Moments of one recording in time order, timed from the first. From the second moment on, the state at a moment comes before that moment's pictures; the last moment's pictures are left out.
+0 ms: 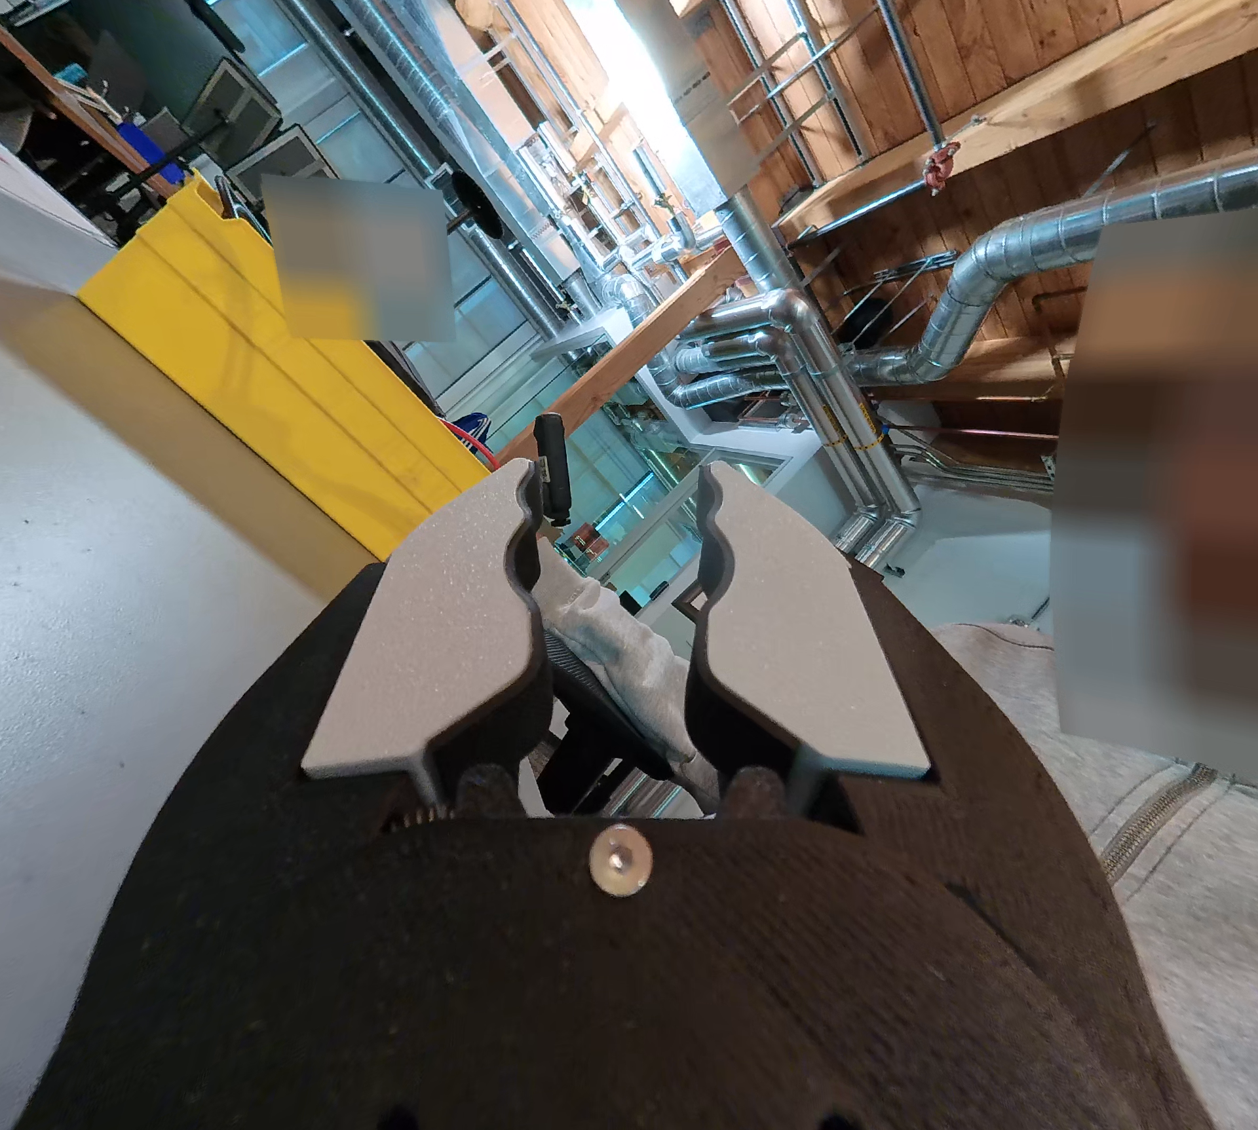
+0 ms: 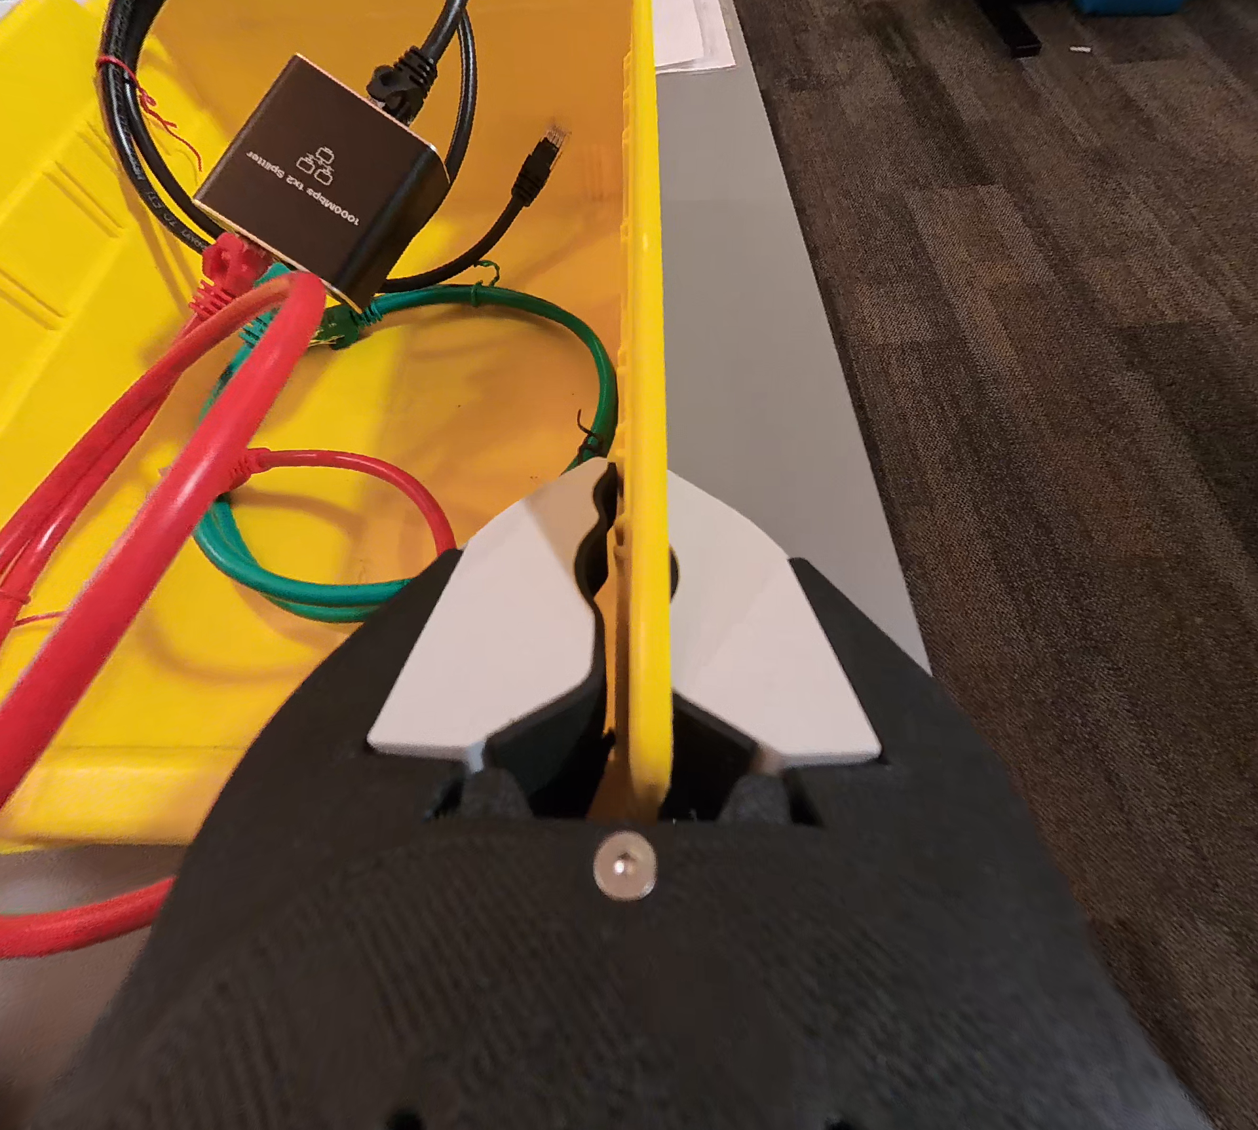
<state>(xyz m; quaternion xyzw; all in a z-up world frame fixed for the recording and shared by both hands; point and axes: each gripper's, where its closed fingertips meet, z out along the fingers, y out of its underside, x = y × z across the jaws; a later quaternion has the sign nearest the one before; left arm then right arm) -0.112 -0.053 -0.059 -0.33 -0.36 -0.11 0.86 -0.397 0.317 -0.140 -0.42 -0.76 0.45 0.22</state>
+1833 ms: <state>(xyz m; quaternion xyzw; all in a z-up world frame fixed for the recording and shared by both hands) -0.111 -0.065 -0.045 -0.33 -0.37 -0.07 0.86 -0.387 0.299 -0.102 -0.48 -0.64 0.60 0.08</state>
